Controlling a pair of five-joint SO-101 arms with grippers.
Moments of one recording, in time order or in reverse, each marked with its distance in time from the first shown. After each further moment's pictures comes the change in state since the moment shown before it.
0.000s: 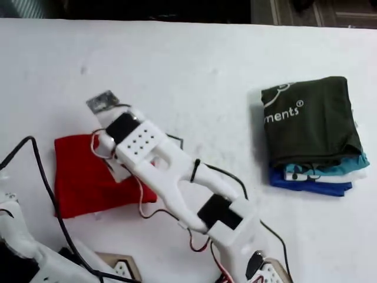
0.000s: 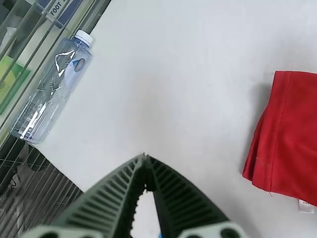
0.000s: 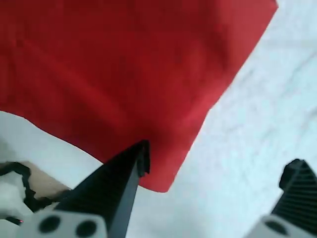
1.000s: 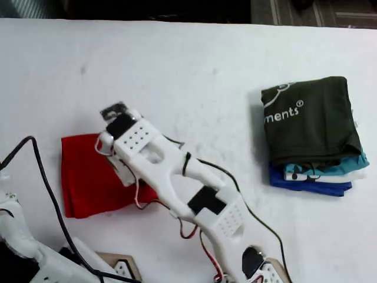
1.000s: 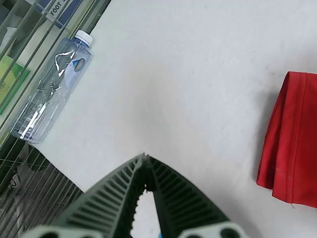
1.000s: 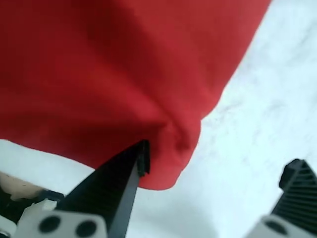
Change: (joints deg) left arm 0.0 0.0 0.0 0.0 0.0; right arm 1.8 10.1 -1.4 4.4 -3.0
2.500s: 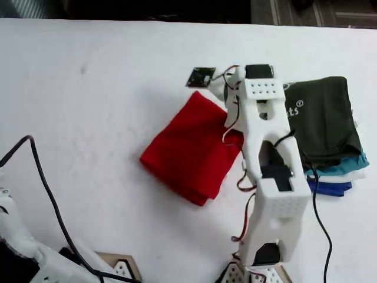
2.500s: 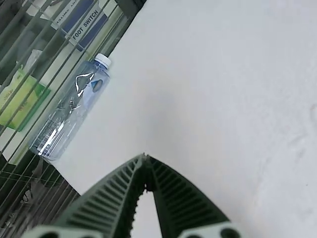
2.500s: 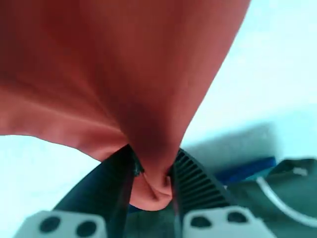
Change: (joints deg) left arm 0.0 0.0 0.0 -6.5 0.0; right arm 44.1 -5.5 2.3 -9.4 83.6
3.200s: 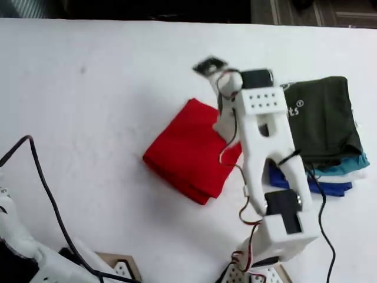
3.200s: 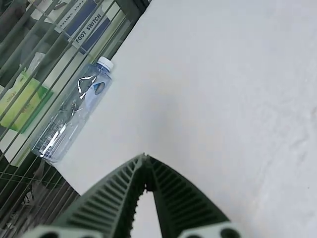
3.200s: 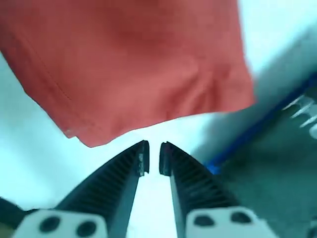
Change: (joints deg) left arm 0.0 0.0 0.0 -0.2 0.0; right arm -4.6 -20.5 19.3 7.4 -38.7
